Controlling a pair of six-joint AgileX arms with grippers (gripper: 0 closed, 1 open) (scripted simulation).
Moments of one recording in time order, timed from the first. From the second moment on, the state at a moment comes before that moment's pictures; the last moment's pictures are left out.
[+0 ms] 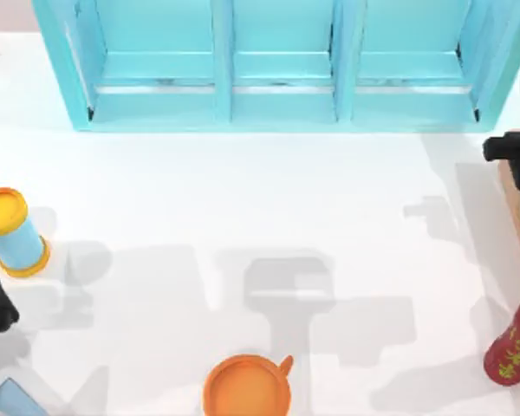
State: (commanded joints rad) left arm 0.00 0.00 0.00 0.00 0.00 0.00; right arm 0.23 1.68 1.48 -1.37 0.00 0.26
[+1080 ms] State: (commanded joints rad) left arm 0.00 0.00 0.00 0.00 0.00 0.00; right arm 0.43 2.11 1.57 -1.03 0.00 0.46
